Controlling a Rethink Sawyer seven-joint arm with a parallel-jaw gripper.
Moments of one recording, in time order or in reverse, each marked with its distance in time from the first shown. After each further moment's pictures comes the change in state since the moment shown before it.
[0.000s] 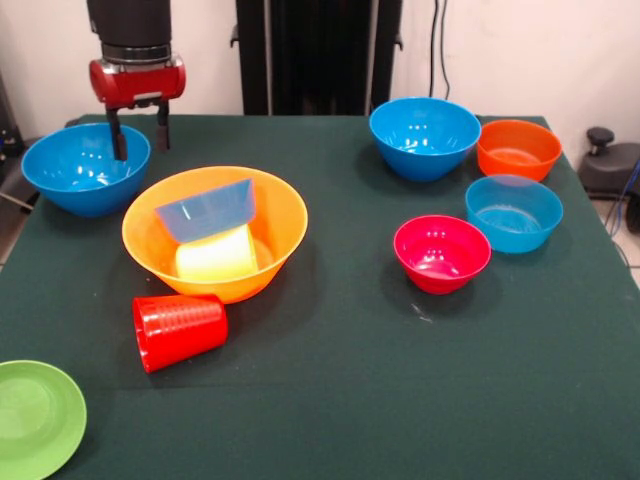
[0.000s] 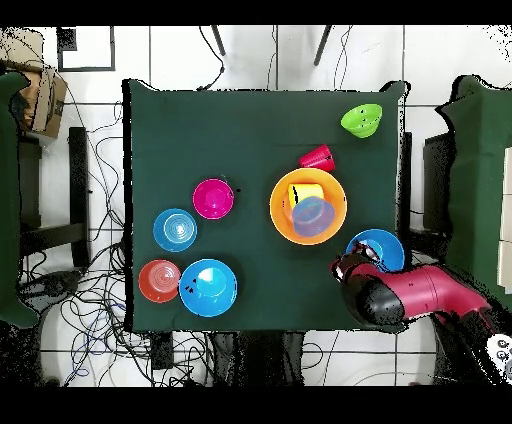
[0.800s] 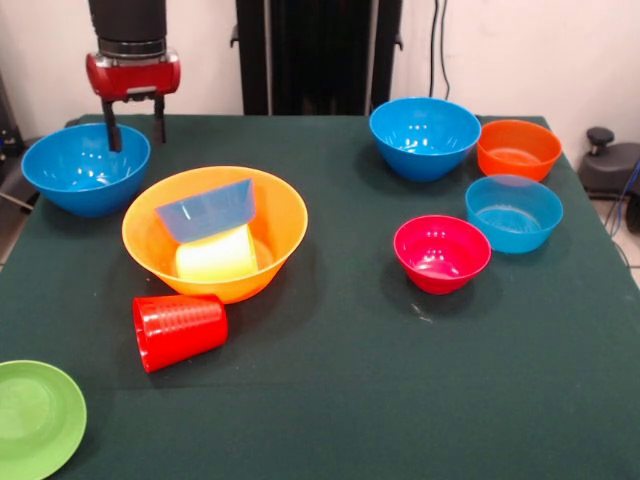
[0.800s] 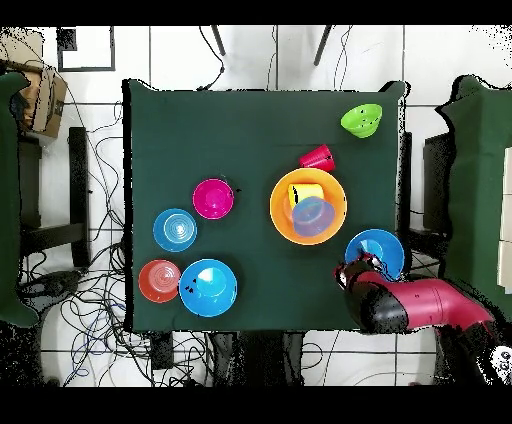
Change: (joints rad) arm 0.017 -0.005 -0.112 0.006 0.069 -0.077 0.050
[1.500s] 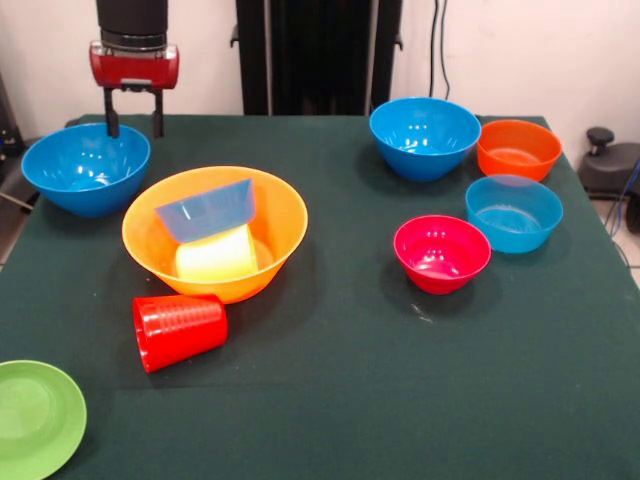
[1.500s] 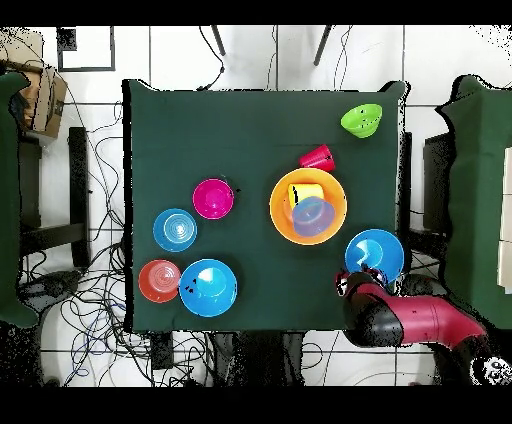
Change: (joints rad) arm 0.117 0.000 -0.212 0.000 0.063 -0.130 0.256
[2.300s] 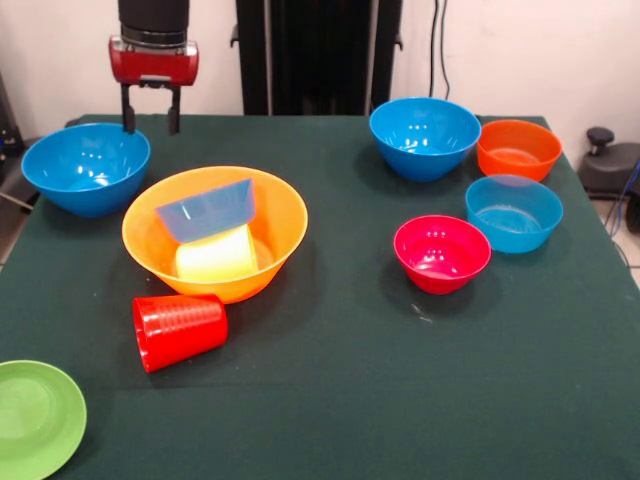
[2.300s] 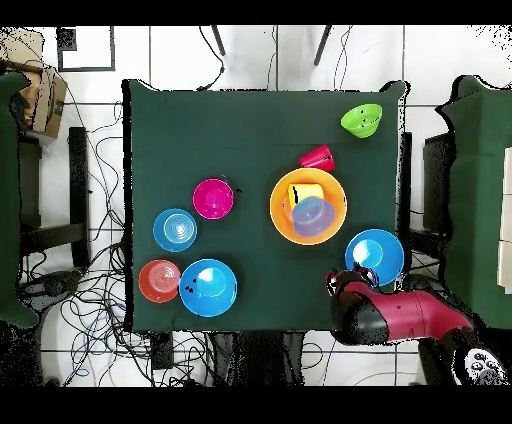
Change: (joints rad) arm 0.103 -0.026 -0.055 0.006 0.000 0.000 0.014
